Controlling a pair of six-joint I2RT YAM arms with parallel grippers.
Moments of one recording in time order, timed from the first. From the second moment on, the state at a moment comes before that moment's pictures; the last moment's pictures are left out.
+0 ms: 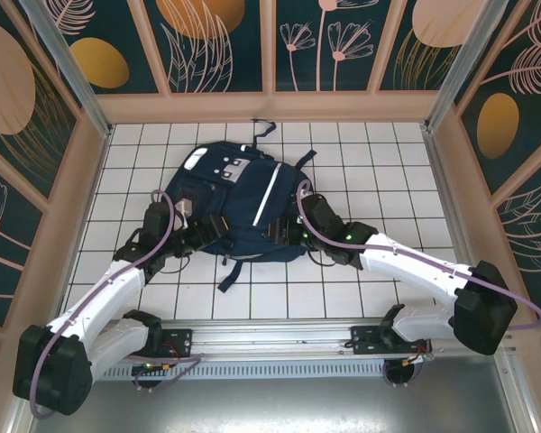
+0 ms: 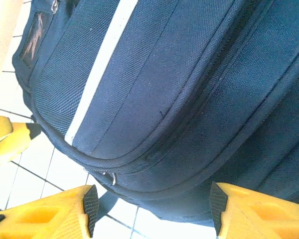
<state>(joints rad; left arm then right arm) -0.32 0.99 0.52 -0.24 0.39 -0.83 0.89 1.26 0.85 -0.30 0.02 0.74</state>
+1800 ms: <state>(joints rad) -0.52 0.82 0.39 -0.27 0.22 -0.76 0.60 1.38 0.59 0.11 -0.30 1.12</state>
